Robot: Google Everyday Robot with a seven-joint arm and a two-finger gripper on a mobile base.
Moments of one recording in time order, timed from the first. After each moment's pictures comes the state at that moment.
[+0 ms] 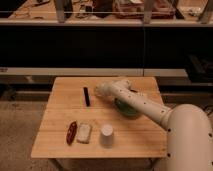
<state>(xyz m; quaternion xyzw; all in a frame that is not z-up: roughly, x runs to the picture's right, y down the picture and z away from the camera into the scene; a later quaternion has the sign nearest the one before) -0.054 -0.003 0.979 0.03 -0.29 -0.14 0.95</state>
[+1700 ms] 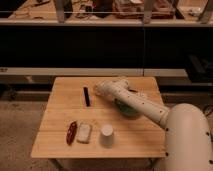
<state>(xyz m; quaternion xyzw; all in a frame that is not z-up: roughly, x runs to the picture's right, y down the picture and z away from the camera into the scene) -0.057 -0.012 0.984 0.05 -0.28 -0.15 0.95</state>
